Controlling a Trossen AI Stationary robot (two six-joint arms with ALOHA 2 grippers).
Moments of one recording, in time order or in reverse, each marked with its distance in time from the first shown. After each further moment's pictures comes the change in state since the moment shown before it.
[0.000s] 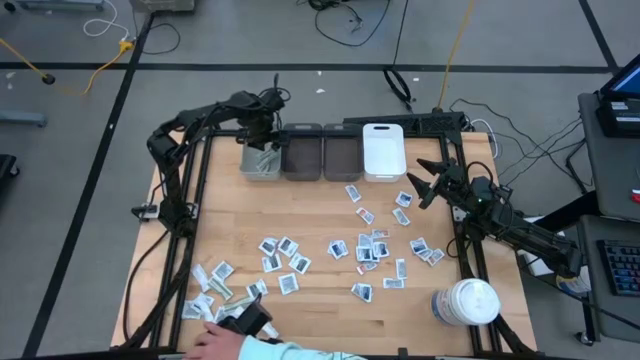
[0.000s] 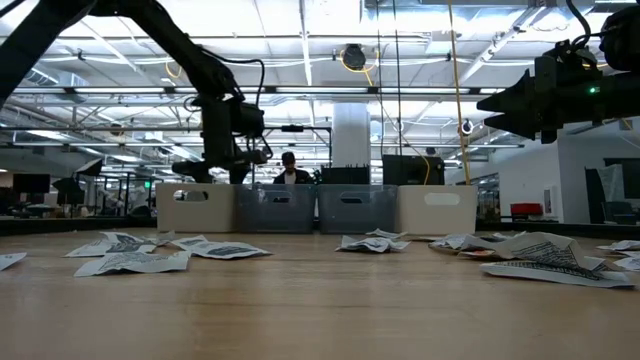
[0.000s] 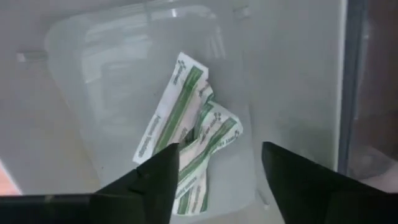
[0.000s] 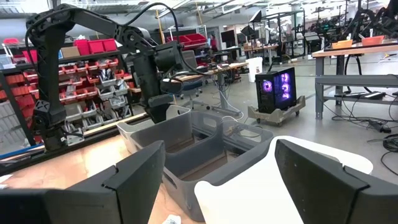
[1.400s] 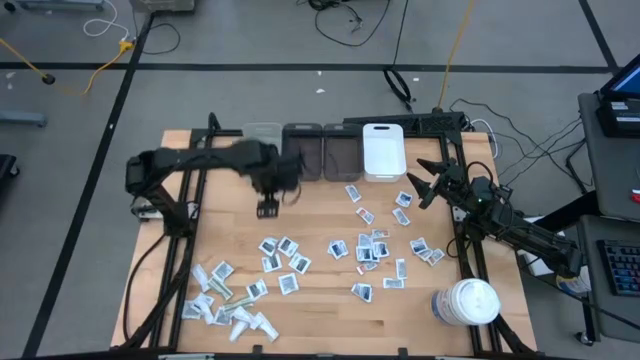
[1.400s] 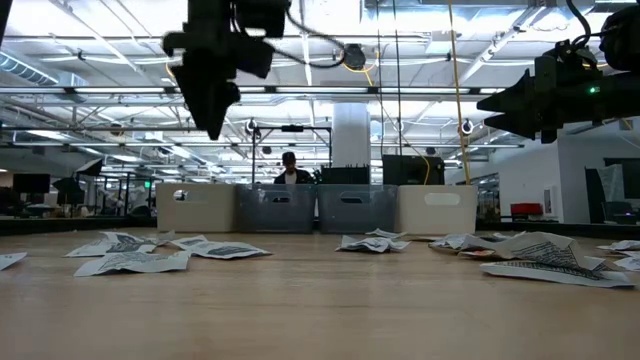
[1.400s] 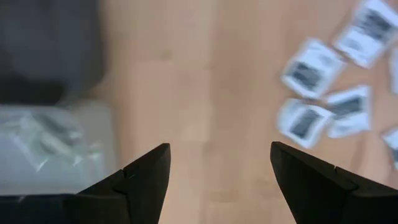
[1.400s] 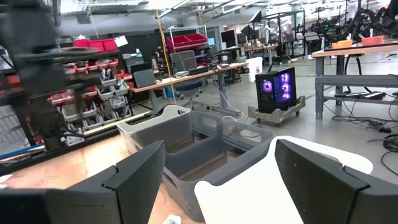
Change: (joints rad) left arm -0.704 -0.282 0.000 -0.323 -0.135 0.699; right arm 0.000 0.000 0.000 0.000 0.000 0.000
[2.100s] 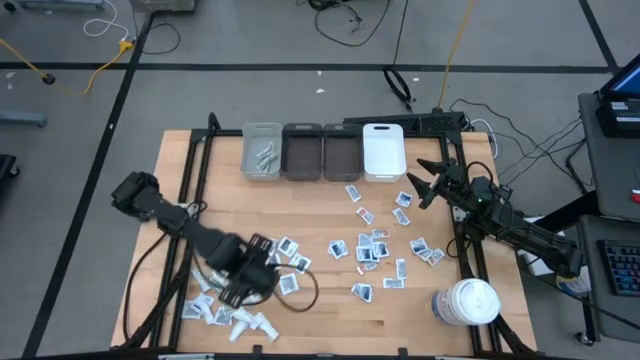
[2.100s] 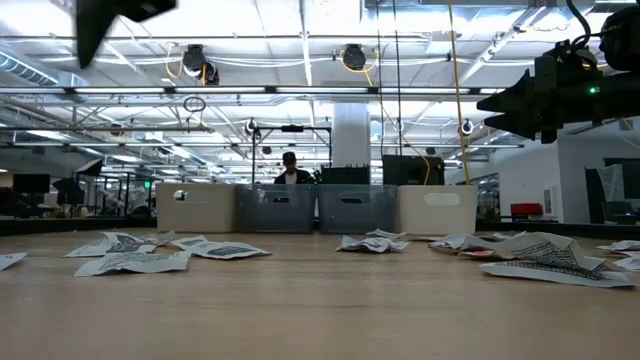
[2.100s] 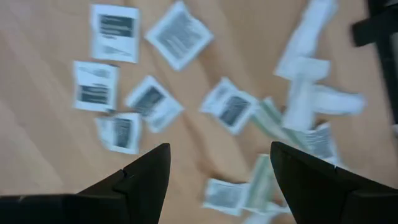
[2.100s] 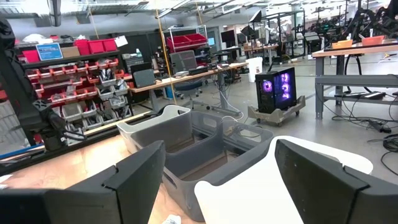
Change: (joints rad) left arm -0.725 0.001 0.000 0.031 0.008 -0.301; right arm 0.000 0.000 0.000 0.000 0.000 0.000
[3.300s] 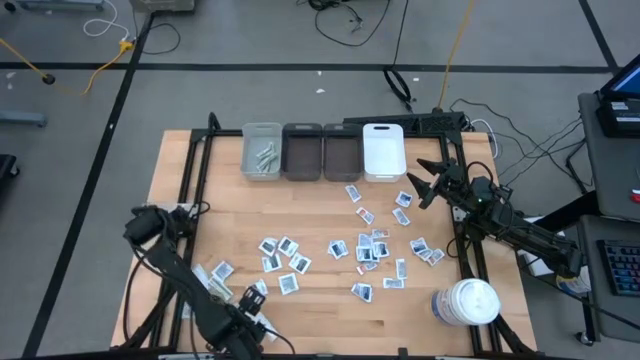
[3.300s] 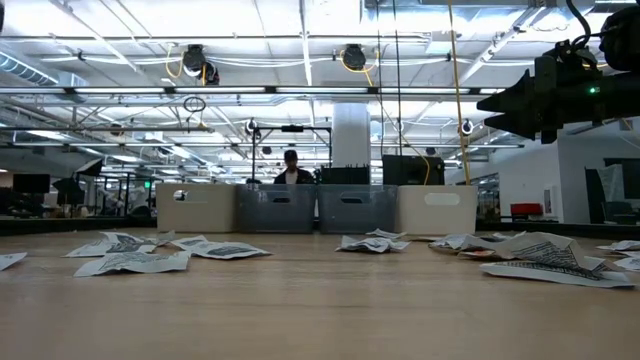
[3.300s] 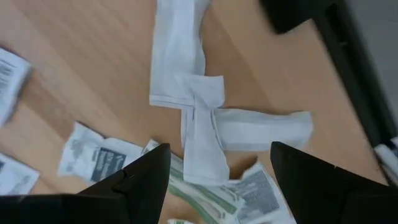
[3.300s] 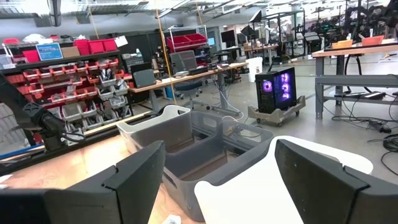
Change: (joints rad) left arm -0.296 0.317 -0.001 0.207 0.001 -0.110; right arm 0.000 0.000 0.000 0.000 0.000 0.000
